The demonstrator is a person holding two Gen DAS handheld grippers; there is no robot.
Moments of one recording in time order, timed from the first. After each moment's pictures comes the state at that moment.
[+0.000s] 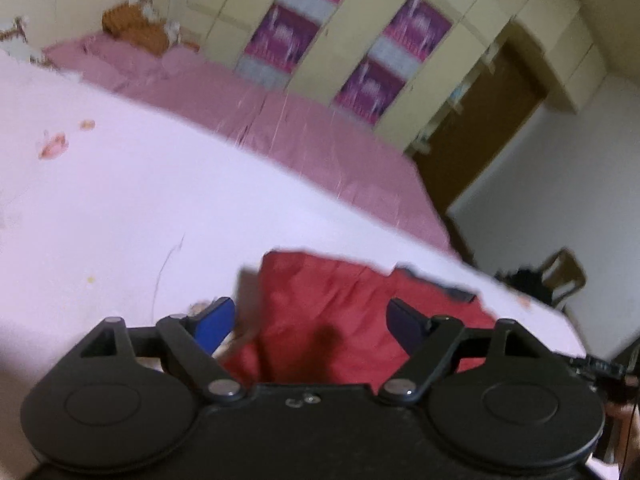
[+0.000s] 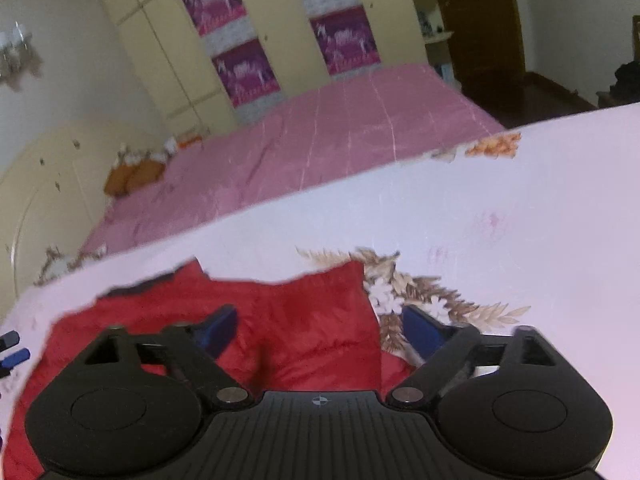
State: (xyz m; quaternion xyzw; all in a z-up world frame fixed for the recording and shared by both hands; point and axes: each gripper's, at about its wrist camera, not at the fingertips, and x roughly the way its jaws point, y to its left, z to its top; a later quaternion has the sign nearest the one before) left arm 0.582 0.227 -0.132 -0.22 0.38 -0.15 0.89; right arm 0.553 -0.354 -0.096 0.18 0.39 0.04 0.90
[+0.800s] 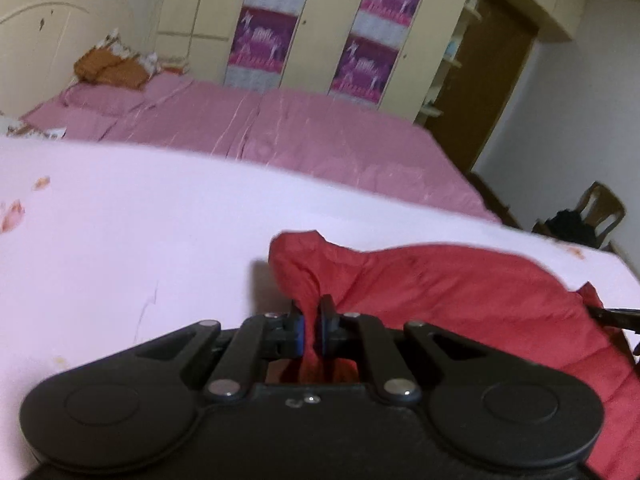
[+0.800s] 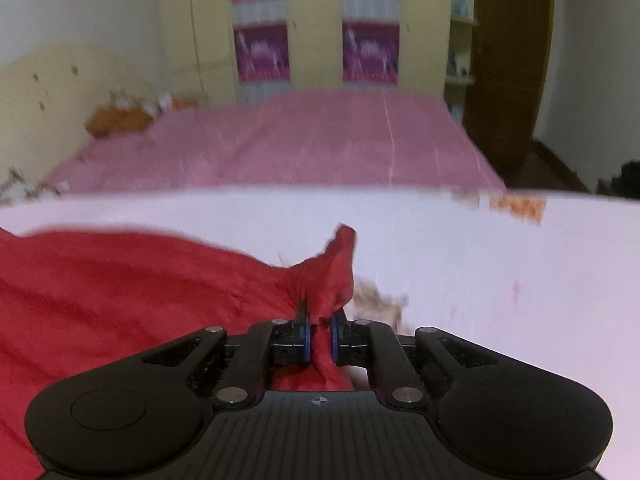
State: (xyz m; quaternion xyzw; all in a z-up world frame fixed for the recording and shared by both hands) left arm 0.618 0.186 -0.143 -0.10 0.37 -0.13 0.92; right arm 0.583 -0.315 -0.149 0.05 0.40 0.04 0.92
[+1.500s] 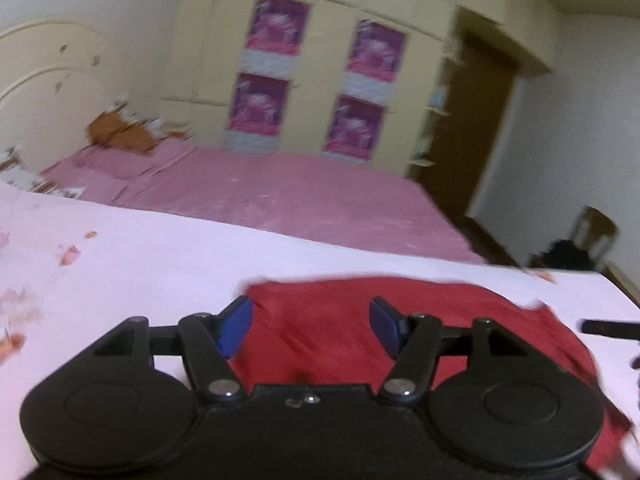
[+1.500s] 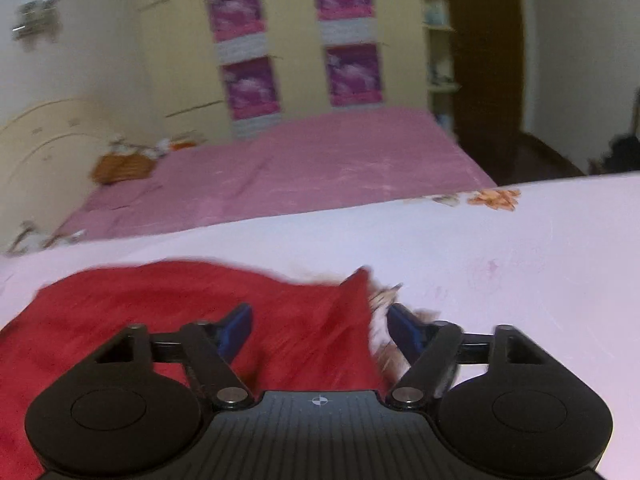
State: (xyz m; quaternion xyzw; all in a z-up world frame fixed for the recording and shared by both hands) left arm 0.495 0.172 -0.063 -0.08 0.27 -0.13 0.95; right arm 0.480 -0.322 -0.091 0.09 0.33 0.06 0.94
